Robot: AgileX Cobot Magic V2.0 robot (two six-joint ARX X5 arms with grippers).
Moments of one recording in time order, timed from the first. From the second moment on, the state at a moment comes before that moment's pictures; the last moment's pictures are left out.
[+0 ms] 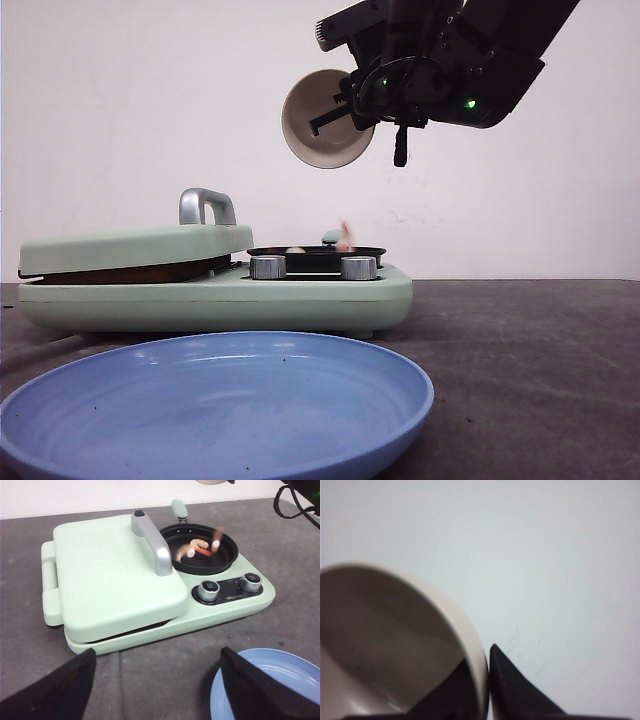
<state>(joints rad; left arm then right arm) -0.24 0.42 0.57 -0.49 0.18 -0.01 0.52 2.03 1.31 1.07 0.34 -0.51</state>
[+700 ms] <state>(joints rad) -0.24 0.42 0.57 -0.49 0.18 -0.01 0.49 1.88 1.31 0.63 0.39 -0.34</state>
